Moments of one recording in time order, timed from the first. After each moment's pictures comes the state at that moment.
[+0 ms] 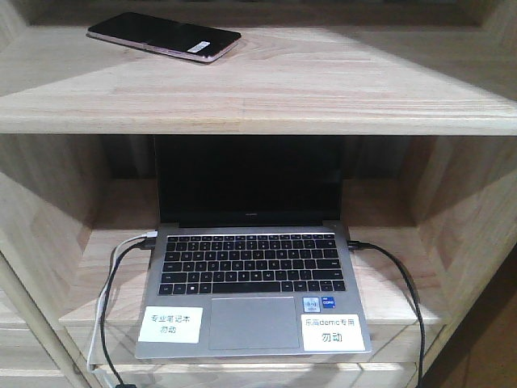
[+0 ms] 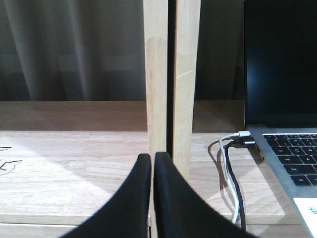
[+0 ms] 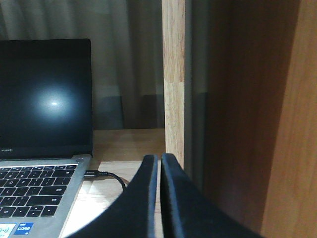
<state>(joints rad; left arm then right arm) 0.06 -0.02 0.03 -0.13 0.23 0.14 -0.01 -0.01 0.03 0.08 0.14 -0.03</state>
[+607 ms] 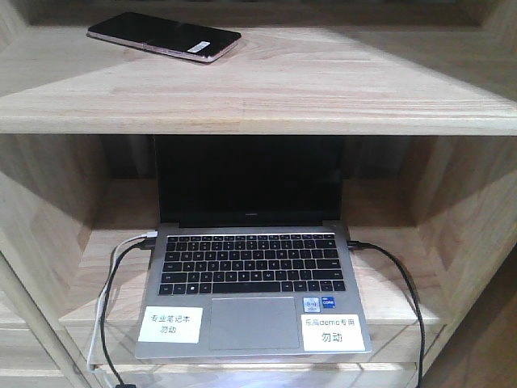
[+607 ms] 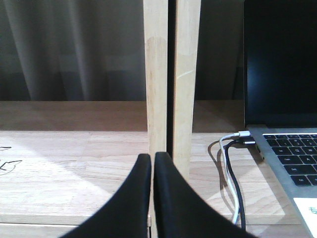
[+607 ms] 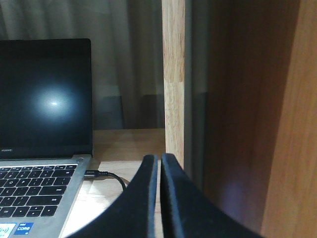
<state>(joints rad) 0.06 -0.02 0.03 -0.13 0.23 0.14 -0.01 -0.01 0.03 0.08 0.14 -0.03</state>
